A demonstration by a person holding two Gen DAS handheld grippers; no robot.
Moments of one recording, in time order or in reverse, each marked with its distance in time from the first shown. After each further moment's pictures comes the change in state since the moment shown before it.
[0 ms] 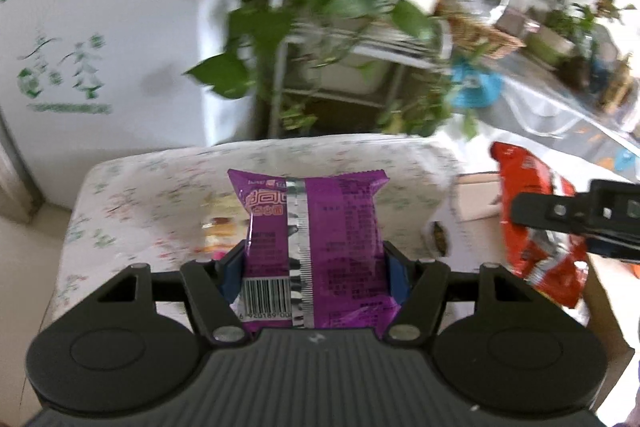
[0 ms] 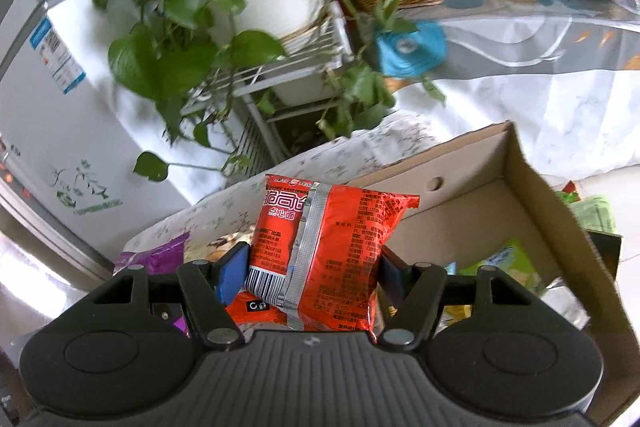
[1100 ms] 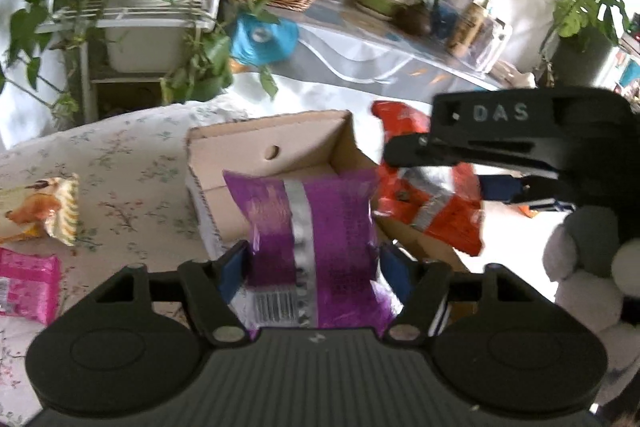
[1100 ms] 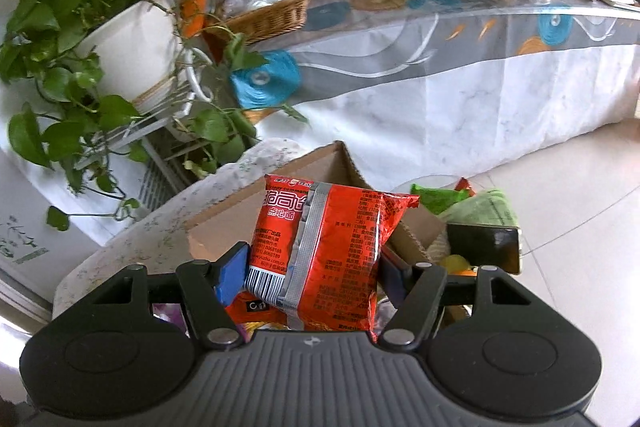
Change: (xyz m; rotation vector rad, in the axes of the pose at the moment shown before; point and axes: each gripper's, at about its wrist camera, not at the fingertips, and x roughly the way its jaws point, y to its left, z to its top) left arm 0.012 -0.136 -0.030 0.156 0.055 -0.388; right arm -0.040 -0.094 0.006 0.130 -0.053 -0.200
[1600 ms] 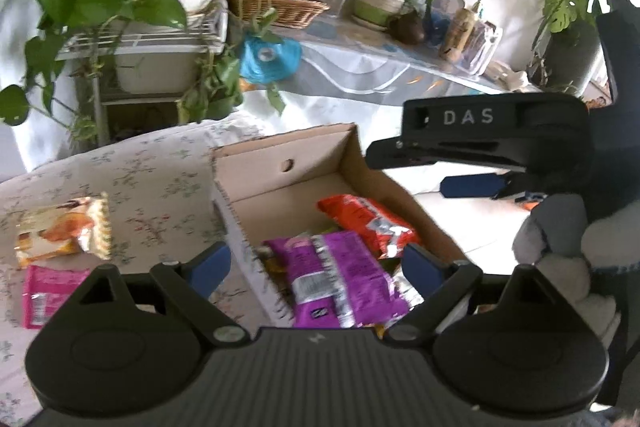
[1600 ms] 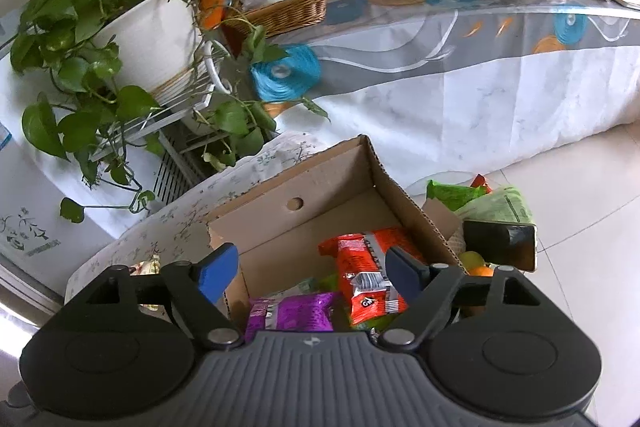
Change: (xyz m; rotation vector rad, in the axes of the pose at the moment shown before) left arm -0.037 0.014 -0.001 0.045 -0.027 0.025; right arm 0.001 0.014 -0.002 -0.019 0.015 0.042
